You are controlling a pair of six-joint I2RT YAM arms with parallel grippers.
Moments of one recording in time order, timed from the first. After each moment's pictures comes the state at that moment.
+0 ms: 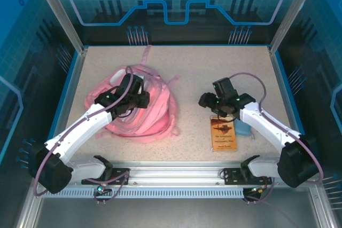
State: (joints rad) left arm -0.50 1.21 1.00 -0.69 -0.13 -0.42; right arm 0.44 1.27 0.89 -0.67 0.01 0.84
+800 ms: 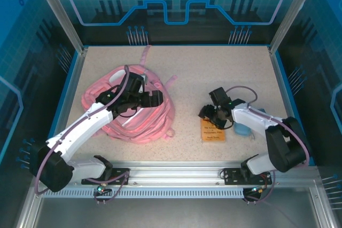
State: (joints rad) left arm -0.51 1.25 1.04 -0.65 0.05 -0.59; right arm 0.43 1.47 0.78 -0.50 -0.13 0.96
